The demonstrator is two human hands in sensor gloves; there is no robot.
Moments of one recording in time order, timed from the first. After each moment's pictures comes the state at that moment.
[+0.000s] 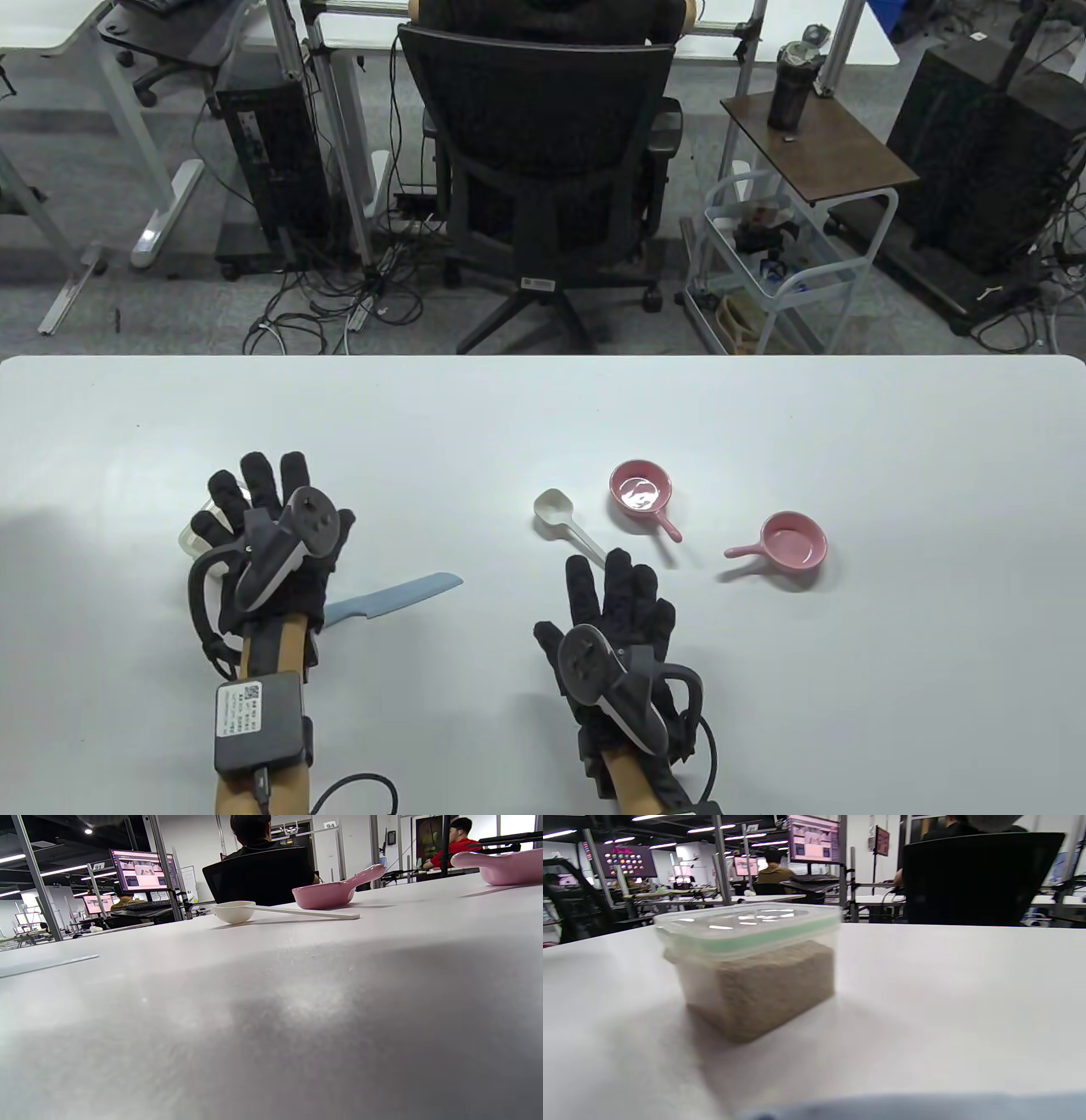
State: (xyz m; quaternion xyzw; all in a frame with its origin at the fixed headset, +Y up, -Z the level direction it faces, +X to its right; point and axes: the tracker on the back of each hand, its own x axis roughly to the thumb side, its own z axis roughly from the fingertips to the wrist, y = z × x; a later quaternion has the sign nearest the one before) left_hand -0.298 -0.696 -0.368 -0.07 0.17 -0.01 0.98; right_hand 0.058 -0.756 -0.271 -0.02 -0.04 0.99 0.10
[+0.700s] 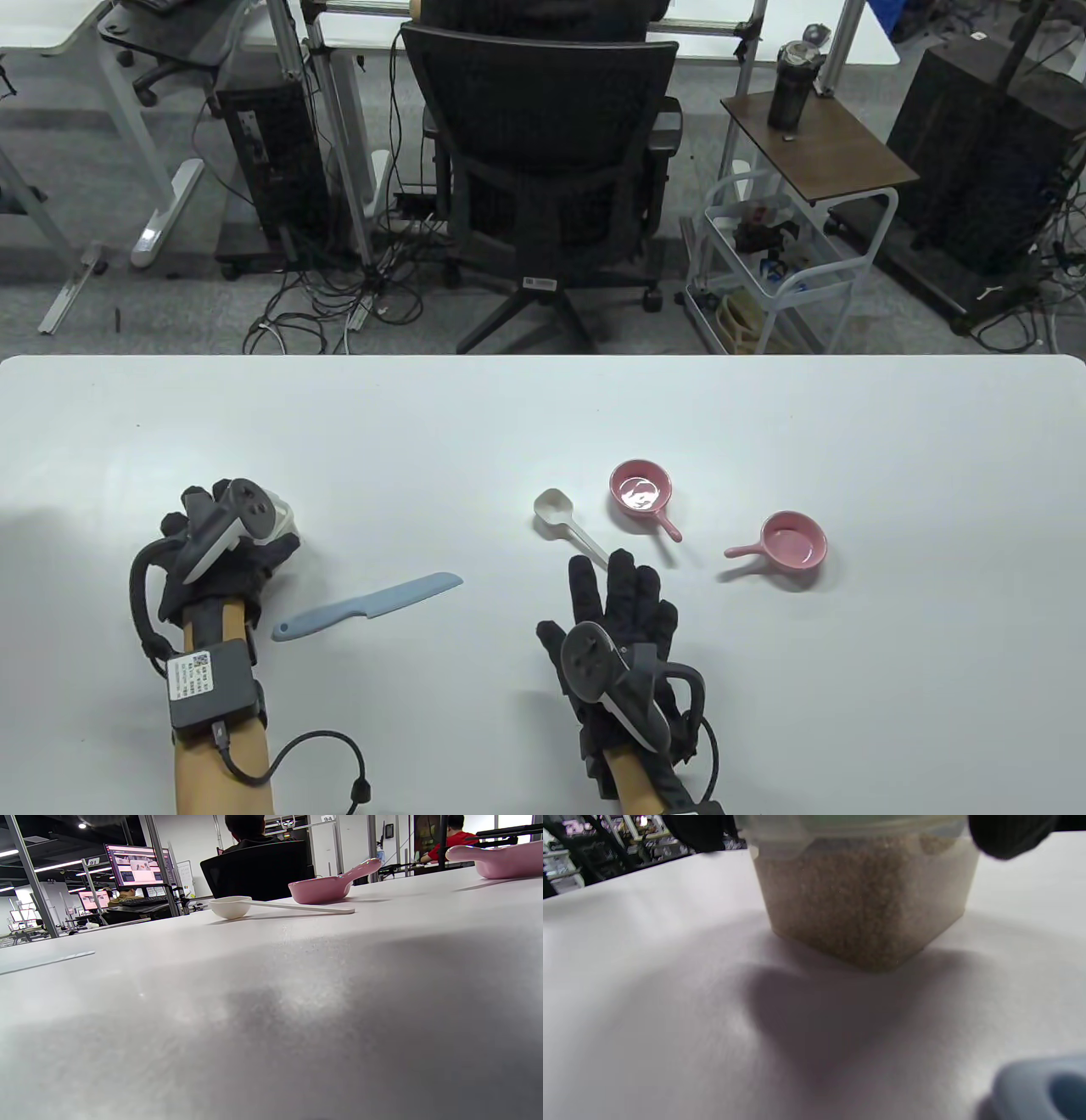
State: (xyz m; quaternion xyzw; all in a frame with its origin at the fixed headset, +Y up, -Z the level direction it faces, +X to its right) left_hand -0.359 -0.734 -0.391 -0.17 0.18 -0.02 0.97; right_hand 0.060 -0.755 -0.271 -0.02 -0.02 0.99 0.10
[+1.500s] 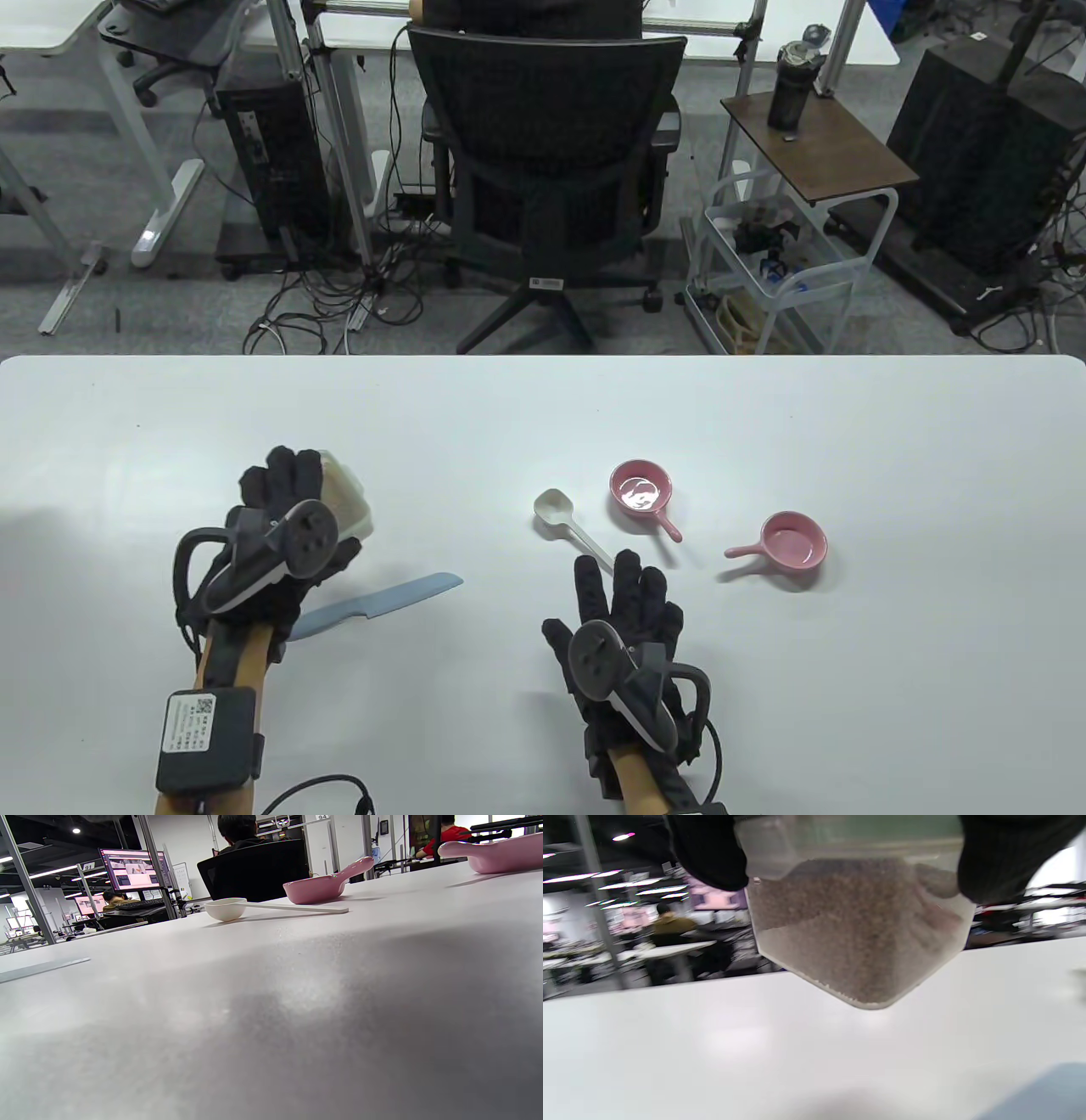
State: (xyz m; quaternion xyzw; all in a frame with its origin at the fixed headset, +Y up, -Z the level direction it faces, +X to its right) left_hand -0.258 -0.661 -0.341 0.02 -0.08 -0.05 1.00; right_hand 0.066 -0.754 -0.271 -0.03 -0.02 0.99 0.11
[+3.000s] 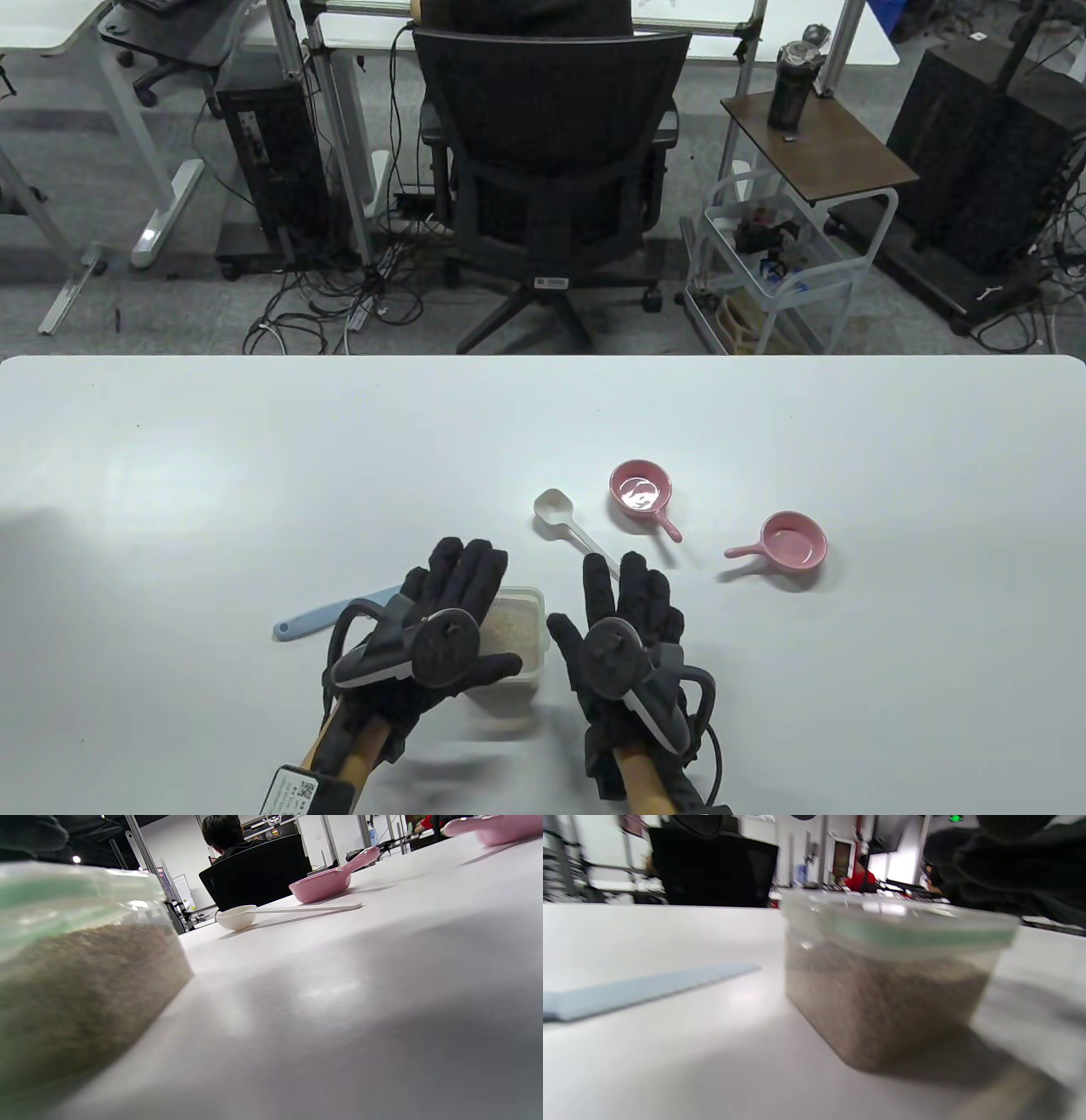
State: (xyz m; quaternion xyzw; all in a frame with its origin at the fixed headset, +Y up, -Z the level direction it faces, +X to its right) left_hand -0.155 -0.712 -0.288 -0.05 -0.24 0.03 0.97; right_hand 0.072 -0.749 -0.270 -0.03 -0.02 0.98 0.20
